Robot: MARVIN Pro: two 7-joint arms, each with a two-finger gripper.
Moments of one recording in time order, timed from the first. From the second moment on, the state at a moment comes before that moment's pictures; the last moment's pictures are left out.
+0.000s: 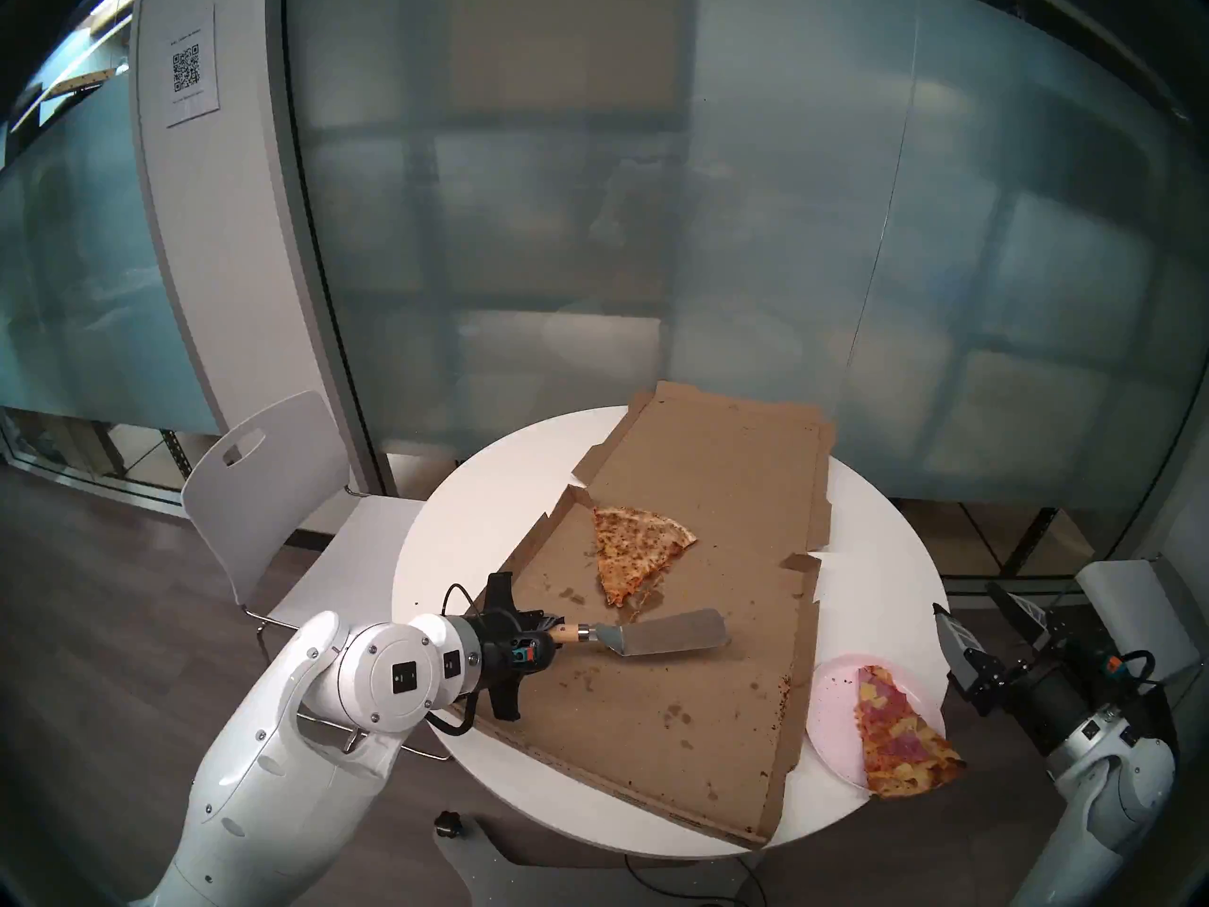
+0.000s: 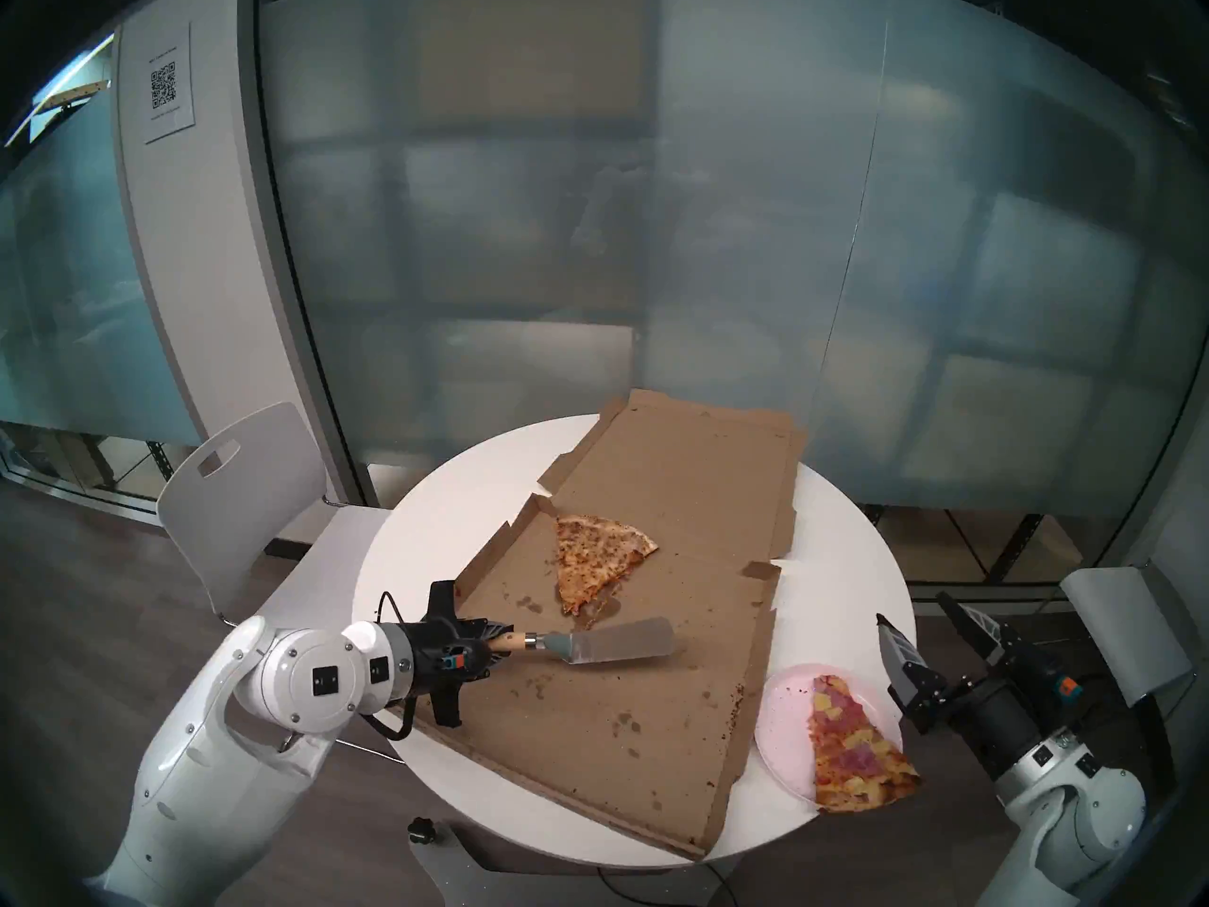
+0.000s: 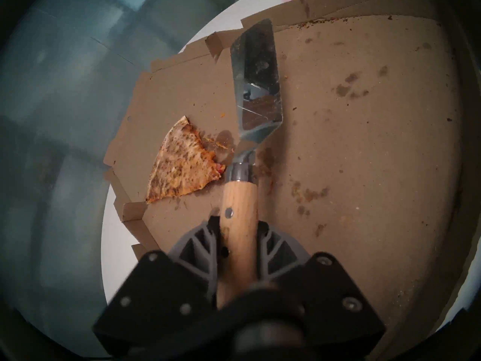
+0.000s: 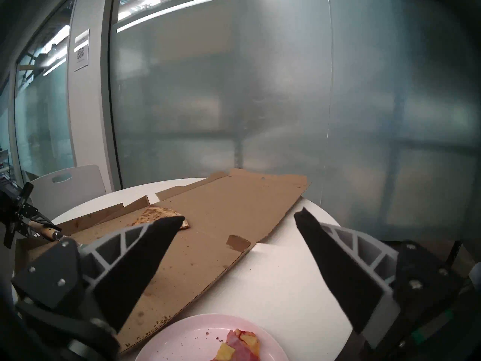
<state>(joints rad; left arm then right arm) 1.79 -1.14 -1.37 -2.06 0.74 0.15 -0.89 -2.01 -1.79 2.50 -2.20 0.18 0.19 1.11</state>
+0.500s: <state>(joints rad) 1.75 -1.14 -1.36 -1.99 0.77 0.15 -0.90 -2.04 -1.80 2.47 -2.22 0.19 0.18 1.09</state>
